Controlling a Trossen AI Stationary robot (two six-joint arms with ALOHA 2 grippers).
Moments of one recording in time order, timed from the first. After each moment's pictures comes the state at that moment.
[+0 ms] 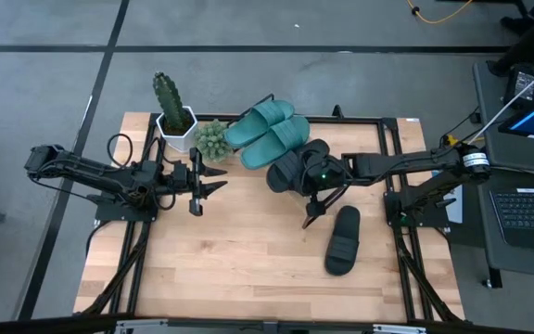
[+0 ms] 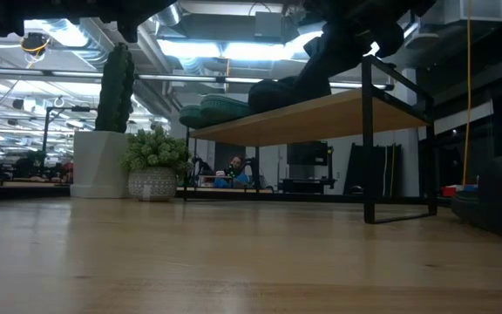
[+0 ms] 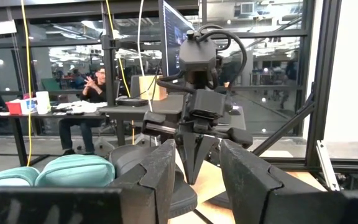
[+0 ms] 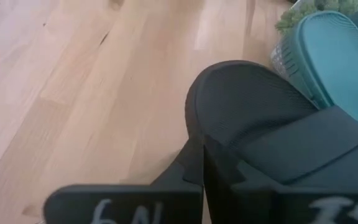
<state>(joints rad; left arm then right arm) -0.12 0.79 0.35 0.64 -0.25 0.06 -0.01 1.42 1.04 -0.34 0.03 -0.33</state>
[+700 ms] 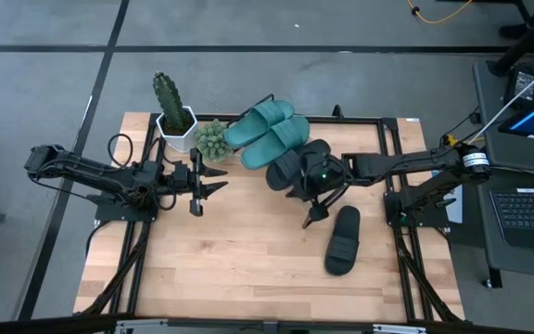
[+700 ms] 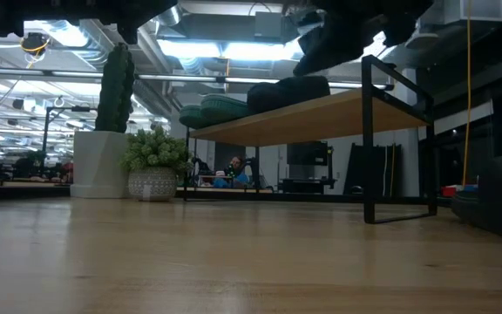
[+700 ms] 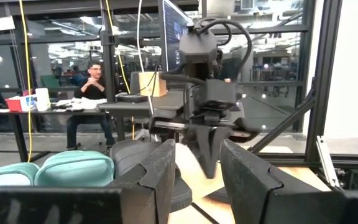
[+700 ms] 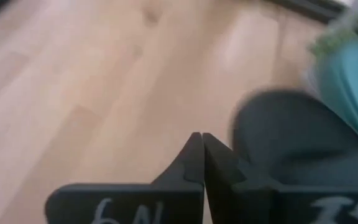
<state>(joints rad) -0.12 0.79 0.35 0.62 -0.25 0.05 -0.01 1.42 1.04 -0.31 -0.11 -0.37</state>
